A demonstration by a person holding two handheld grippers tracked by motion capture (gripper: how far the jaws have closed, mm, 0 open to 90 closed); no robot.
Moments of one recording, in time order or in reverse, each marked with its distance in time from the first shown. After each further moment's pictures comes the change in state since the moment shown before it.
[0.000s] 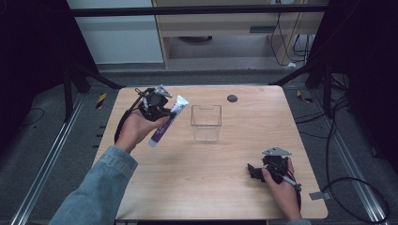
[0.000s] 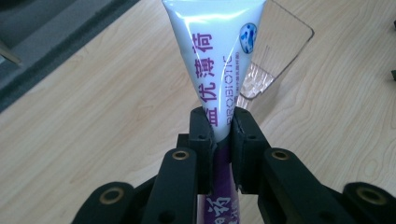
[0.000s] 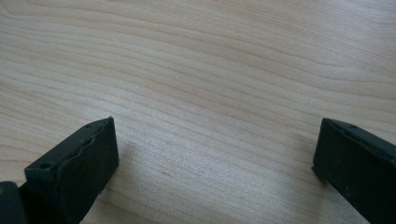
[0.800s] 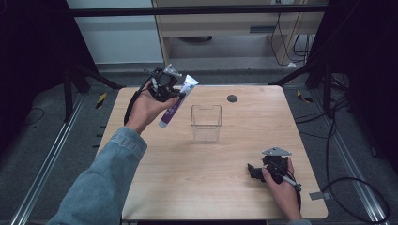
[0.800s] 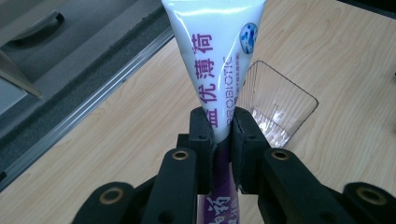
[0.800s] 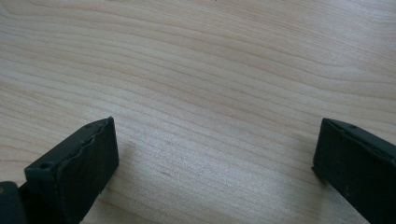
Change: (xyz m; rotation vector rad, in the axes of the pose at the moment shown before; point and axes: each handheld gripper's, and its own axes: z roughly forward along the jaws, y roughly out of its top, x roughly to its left) left arm 0.009 0.056 -0.001 -0.085 0.034 0.030; right arm 0.000 0.000 0.000 0.001 -0.001 -0.002
